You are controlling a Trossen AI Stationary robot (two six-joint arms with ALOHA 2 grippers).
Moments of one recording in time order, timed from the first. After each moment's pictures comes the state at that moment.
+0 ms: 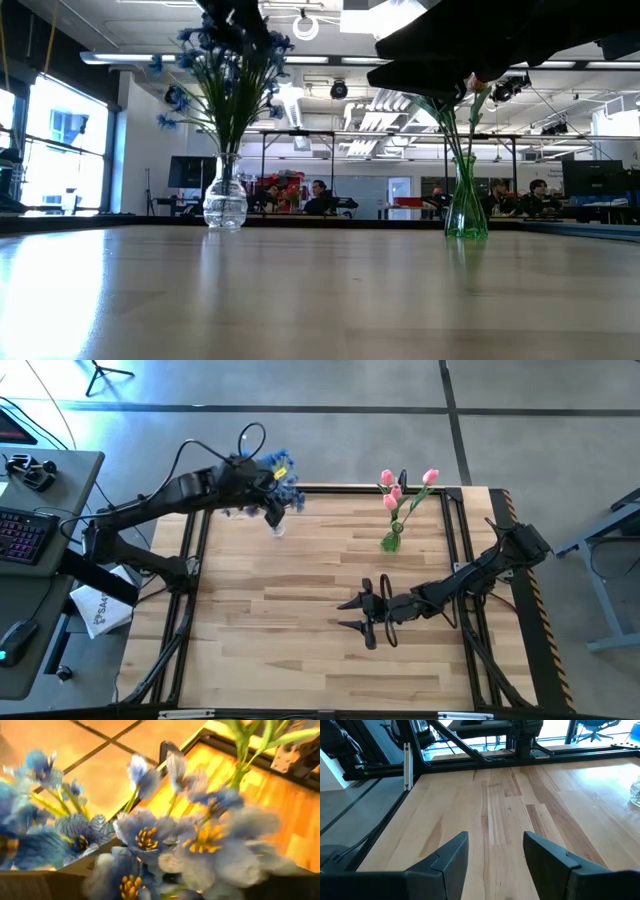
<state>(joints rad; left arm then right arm) 0.37 1.29 1.37 -0.72 -0.21 -0.15 0.43 1.57 0.65 0.63 0.36 0.21</state>
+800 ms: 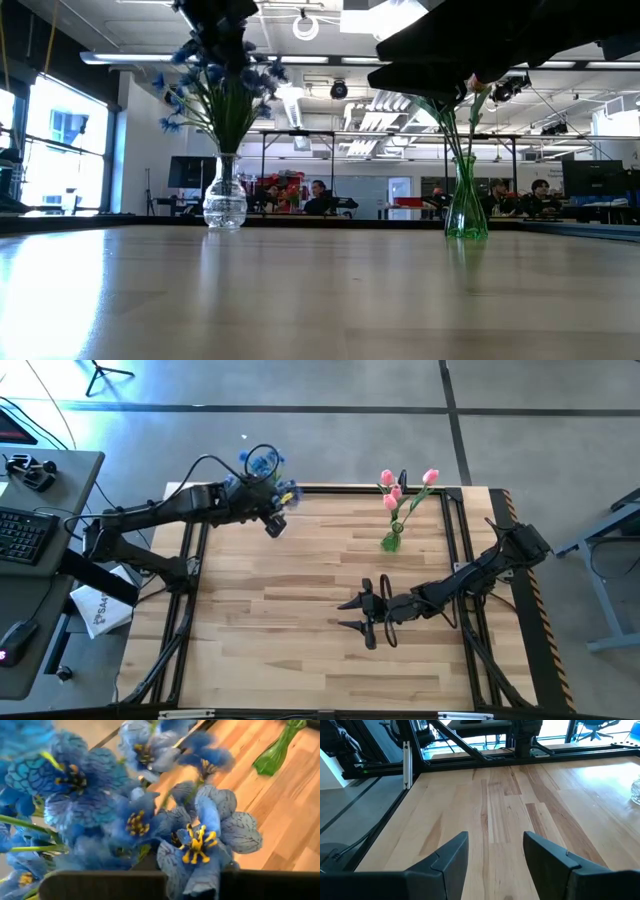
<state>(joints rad) 0.29 1.29 1.27 -0.79 -0.41 -0.23 0.43 1.57 0.65 0.63 0.36 0.21</state>
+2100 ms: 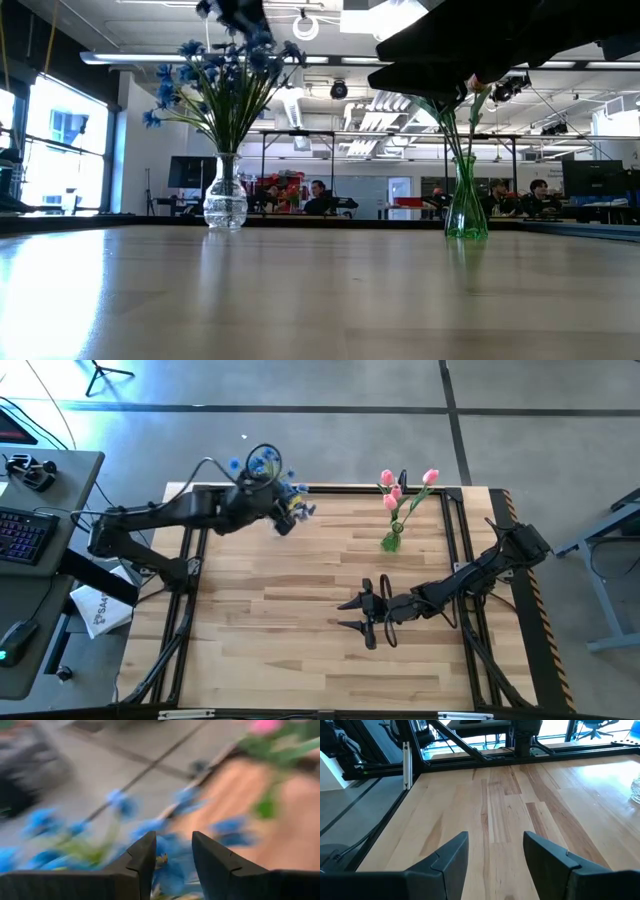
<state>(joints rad) 0.13 1.35 1.43 -0.71 -0.66 -0.14 0.43 1.57 0.65 0.62 0.36 0.22</state>
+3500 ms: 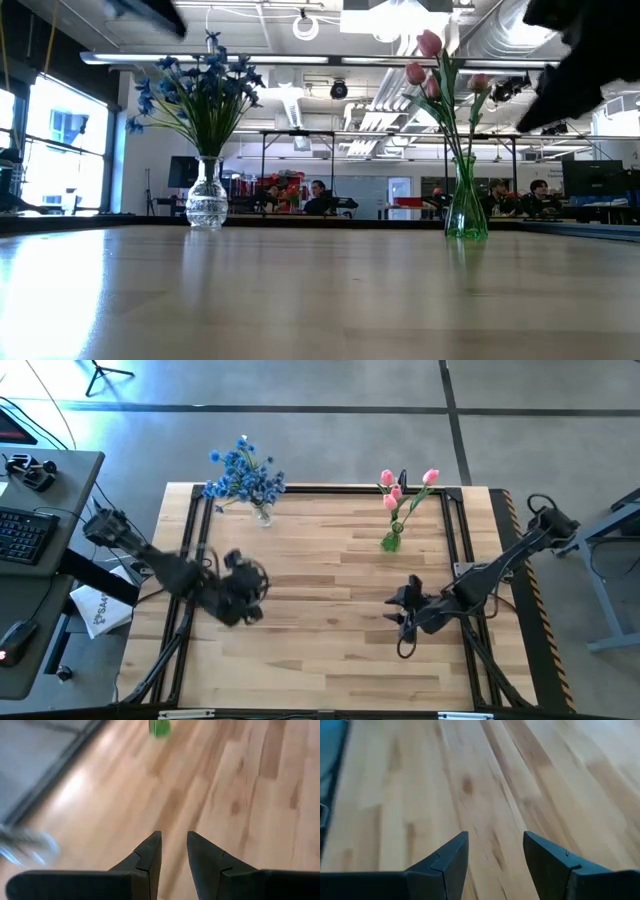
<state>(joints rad) -0.52 1.26 1.17 -0.95 -0.73 -0.66 0.61 1.16 0.64 -0.33 0.52 0.72</state>
